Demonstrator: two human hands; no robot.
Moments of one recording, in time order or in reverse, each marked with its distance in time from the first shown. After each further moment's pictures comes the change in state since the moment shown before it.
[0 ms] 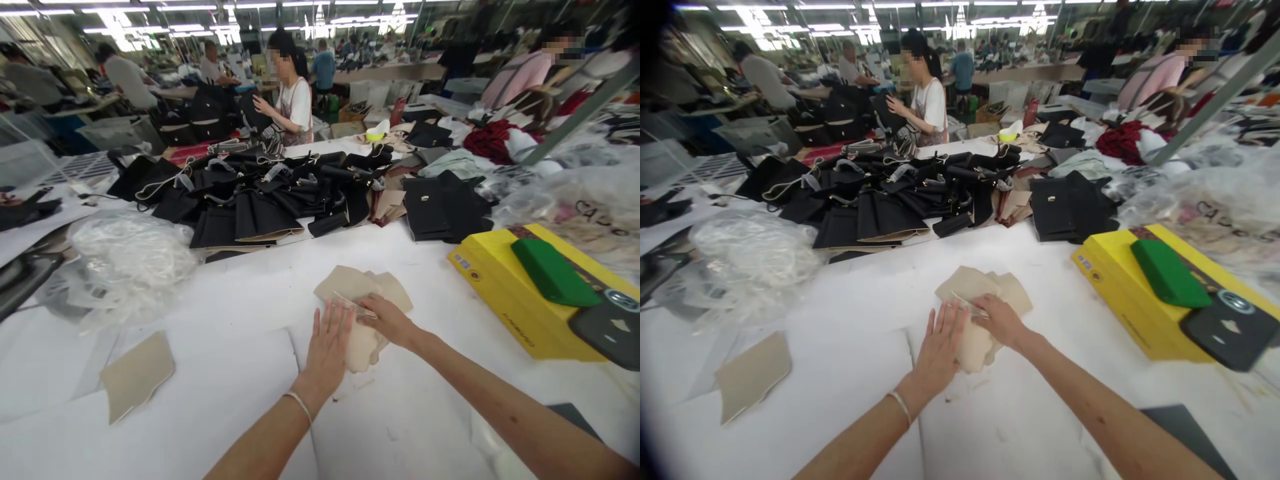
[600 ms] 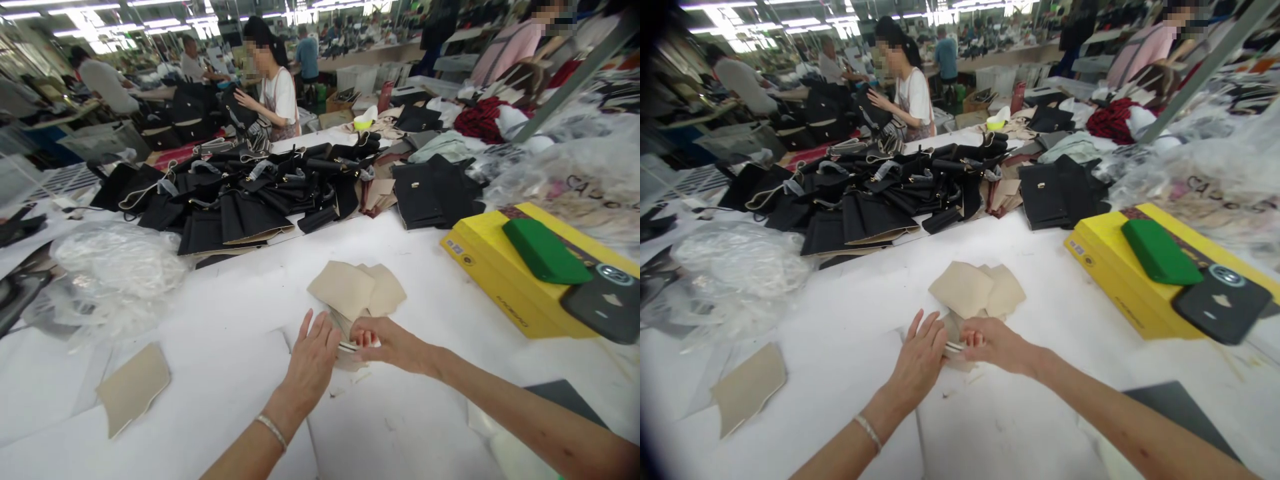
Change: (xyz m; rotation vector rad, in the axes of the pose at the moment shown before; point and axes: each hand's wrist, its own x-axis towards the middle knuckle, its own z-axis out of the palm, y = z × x) left_hand -0.008 0.002 -0.040 0.120 0.065 0.158; right_hand -0.049 -0.019 -0.008 0.325 -0.102 -0.120
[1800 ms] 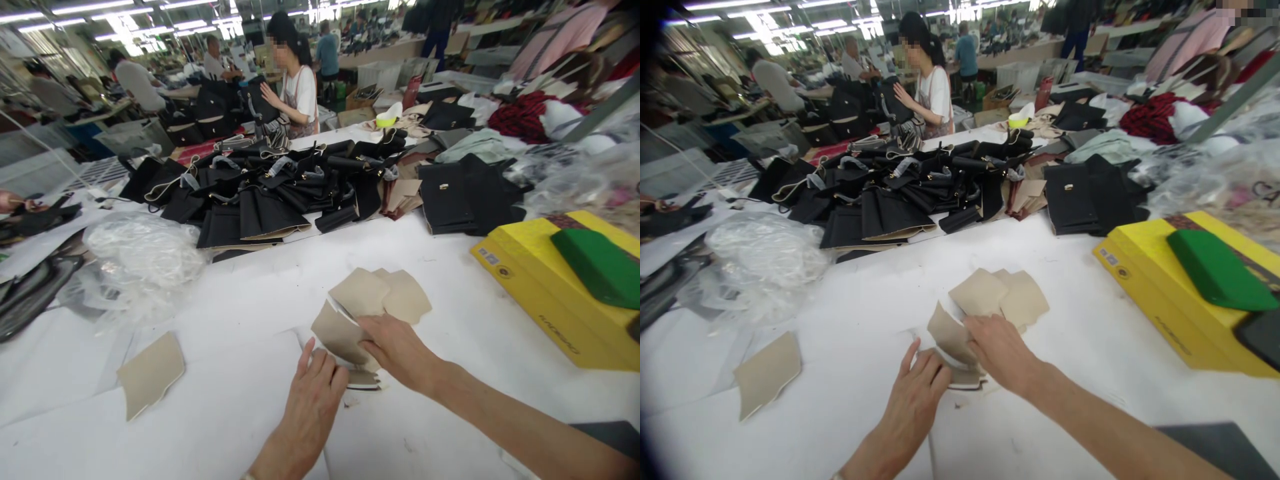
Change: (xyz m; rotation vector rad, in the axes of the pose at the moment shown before) left_hand -0.046 0.005 -0.008 -0.060 0.171 -0.079; right_hand 0.025 -0.053 0.006 -0.417 -0.016 0.051
